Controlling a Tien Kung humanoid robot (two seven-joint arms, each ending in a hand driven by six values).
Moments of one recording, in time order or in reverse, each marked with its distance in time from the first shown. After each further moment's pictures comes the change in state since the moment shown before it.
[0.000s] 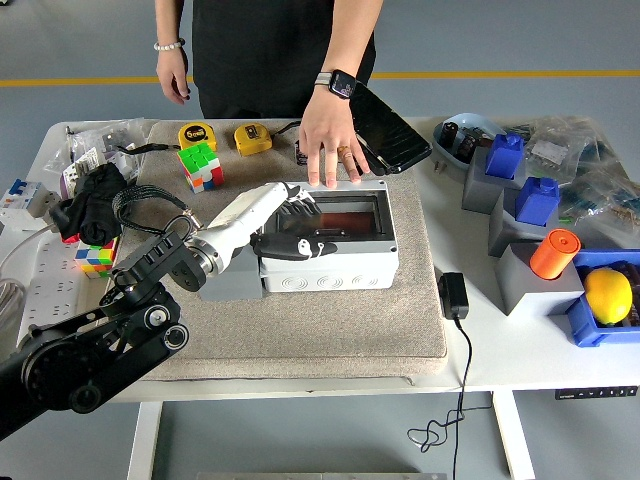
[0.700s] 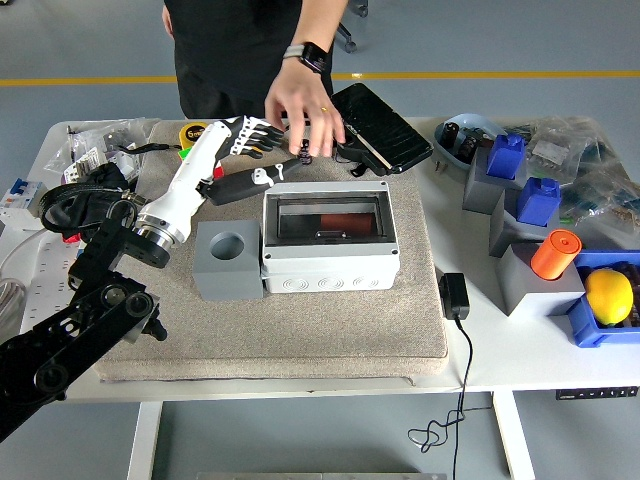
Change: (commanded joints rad) left arm 0.121 -0.001 -0.244 -0.040 -0.370 0.207 -0.296; right arm 0.009 0.003 -0.012 -0.011 0.017 0.001 -0.004
